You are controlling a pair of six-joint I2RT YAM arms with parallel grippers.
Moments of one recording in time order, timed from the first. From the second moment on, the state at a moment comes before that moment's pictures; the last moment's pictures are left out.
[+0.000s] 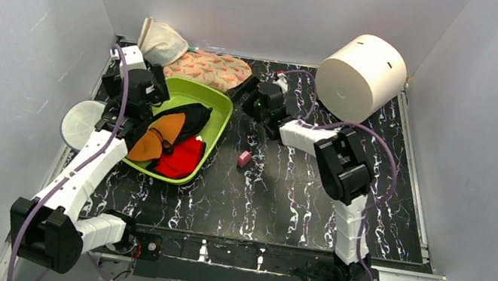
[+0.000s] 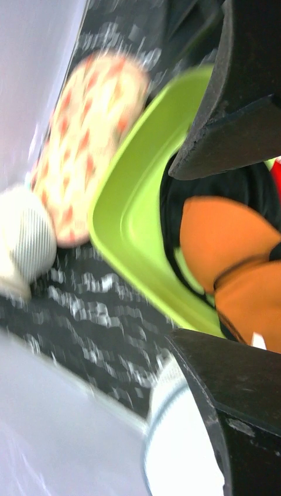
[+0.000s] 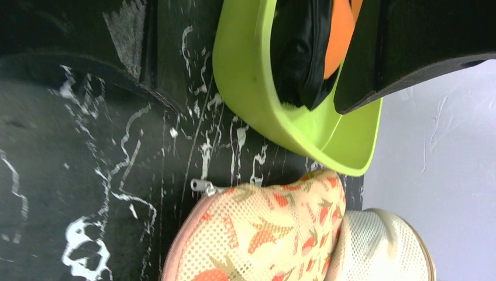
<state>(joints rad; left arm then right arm) -0.22 1.10 0.93 -0.20 -0.51 -0.25 0.60 2.18 1.45 0.38 0.04 0.97</state>
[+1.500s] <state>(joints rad) 0.06 1.52 0.93 -0.30 -0.82 -0.36 0.59 1.01 0.69 -0.06 0.00 0.56</state>
